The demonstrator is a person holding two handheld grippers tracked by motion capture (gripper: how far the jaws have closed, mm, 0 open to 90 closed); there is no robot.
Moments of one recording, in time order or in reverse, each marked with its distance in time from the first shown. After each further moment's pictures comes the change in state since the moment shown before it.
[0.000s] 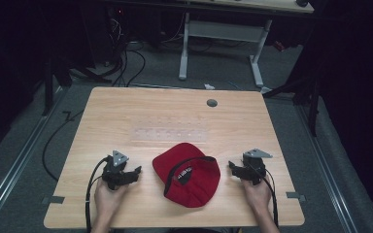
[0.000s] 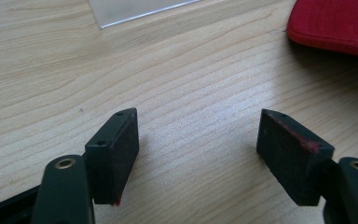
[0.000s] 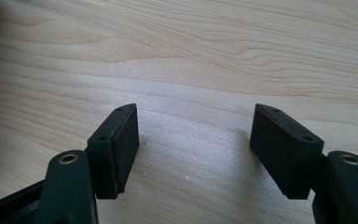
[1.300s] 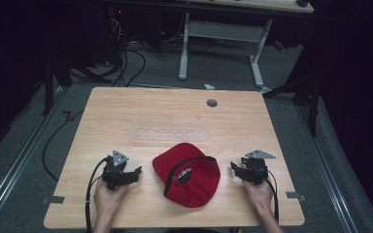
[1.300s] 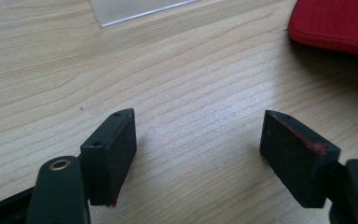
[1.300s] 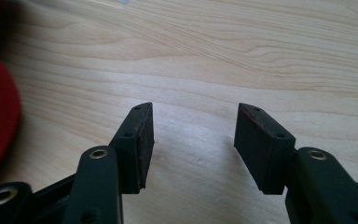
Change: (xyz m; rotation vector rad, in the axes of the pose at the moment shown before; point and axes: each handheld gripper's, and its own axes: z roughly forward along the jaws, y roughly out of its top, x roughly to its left) left arm 0.000 0.000 0.000 0.003 0.004 -0.003; right arm 0.000 -0.001 -0.013 -0.002 0.052 0.013
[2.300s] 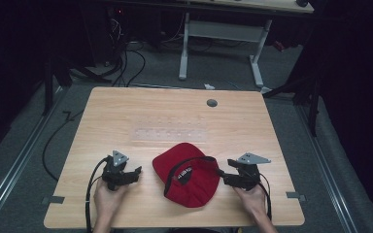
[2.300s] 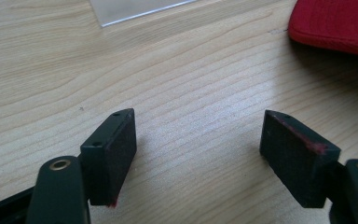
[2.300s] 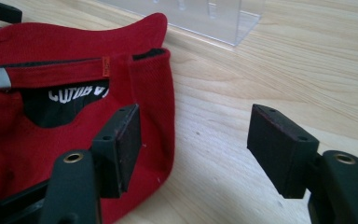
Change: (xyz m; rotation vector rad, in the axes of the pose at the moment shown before) left arm 0.000 0.000 0.000 0.000 0.000 0.001; right arm 0.044 0.014 -0.020 -0.079 0.226 -0.094
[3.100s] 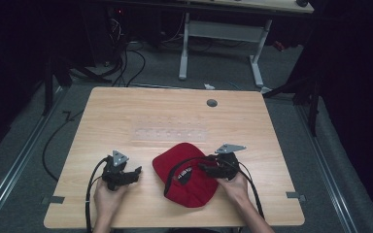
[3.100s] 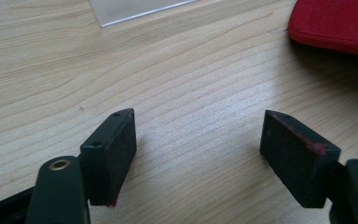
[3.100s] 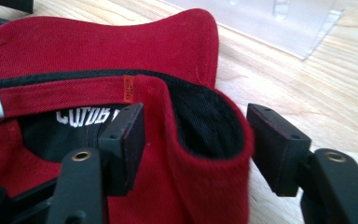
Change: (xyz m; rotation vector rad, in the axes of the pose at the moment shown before) left arm 0.000 0.000 0.000 0.000 0.000 0.000; right arm 0.015 0.026 0.055 0.096 0.101 -0.024
